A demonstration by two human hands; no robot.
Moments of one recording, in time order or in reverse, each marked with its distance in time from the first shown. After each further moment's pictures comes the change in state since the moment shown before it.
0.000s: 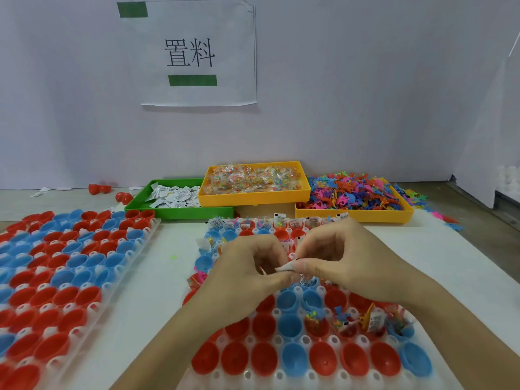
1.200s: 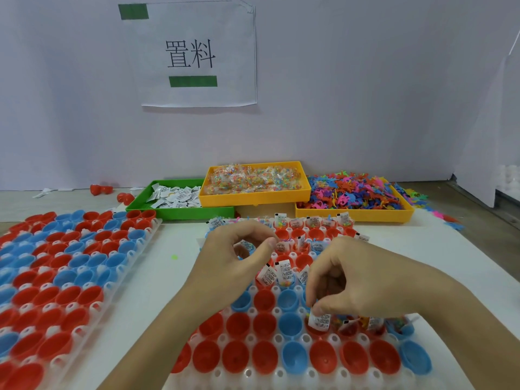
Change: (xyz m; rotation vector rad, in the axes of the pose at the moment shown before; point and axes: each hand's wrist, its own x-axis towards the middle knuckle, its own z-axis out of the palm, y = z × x) left_hand 0.000 0.004 -0.010 -0.007 0.227 0.026; right_hand -0.010 -0.021 -0.009 -0.223 -0.367 0.231
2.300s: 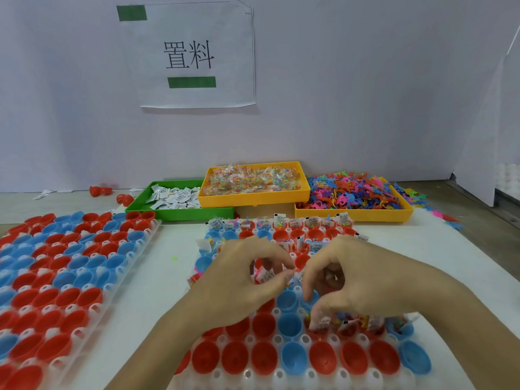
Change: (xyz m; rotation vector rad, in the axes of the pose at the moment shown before) left_hand -0.004 -0.006 -0.001 0.304 -0.237 0.226; right_hand 0.004 0.009 0.000 -0.071 0.039 -0.057
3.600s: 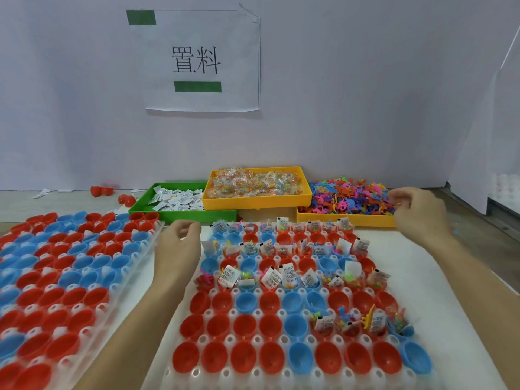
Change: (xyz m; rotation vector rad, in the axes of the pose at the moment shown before) left_hand 0.003 -0.080 -0.024 -0.294 0.670 -0.795; right_hand 0.017 0.125 -0.064 -0.126 1.035 0.527
